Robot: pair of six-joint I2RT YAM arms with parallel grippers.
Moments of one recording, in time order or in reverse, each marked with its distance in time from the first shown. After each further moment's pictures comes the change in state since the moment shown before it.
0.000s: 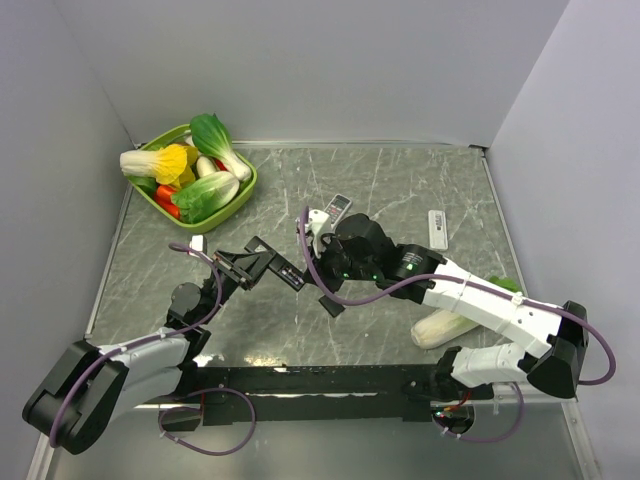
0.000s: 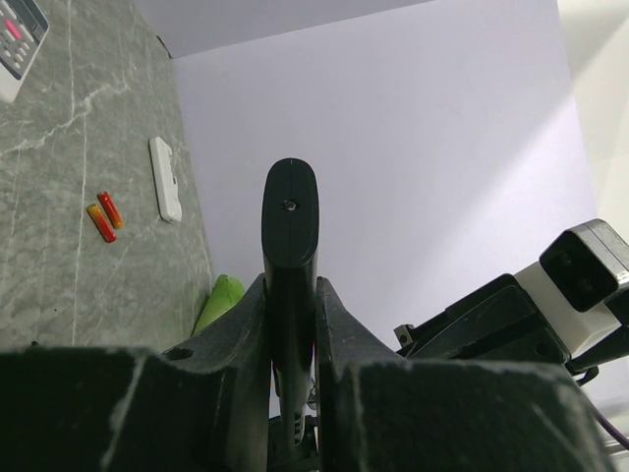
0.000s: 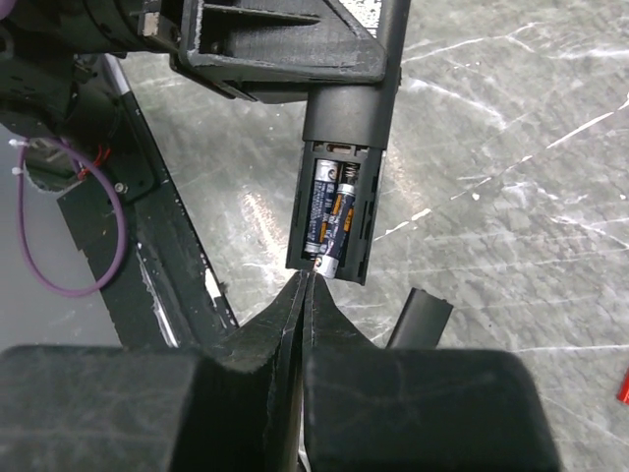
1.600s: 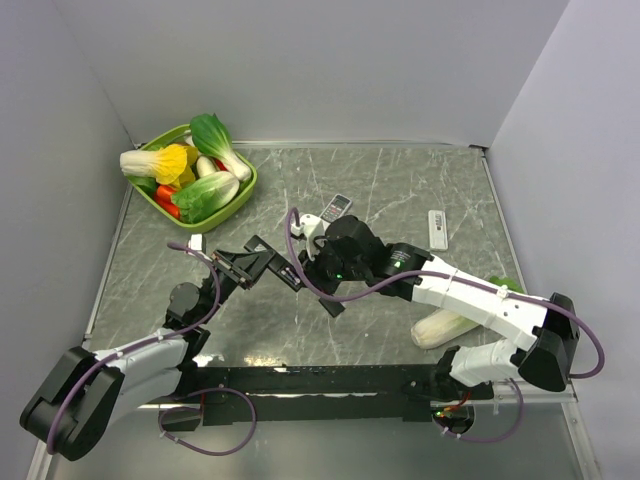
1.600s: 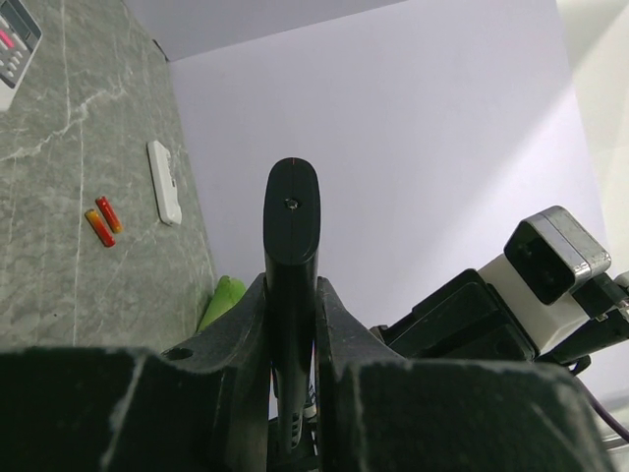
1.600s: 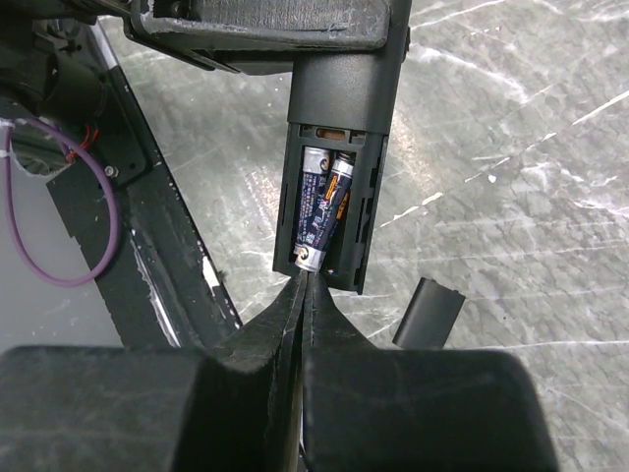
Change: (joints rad) left arm 0.000 -0.038 0.009 -0.031 0.011 0.023; right arm 0.000 0.060 0.000 -0.011 -0.015 0.007
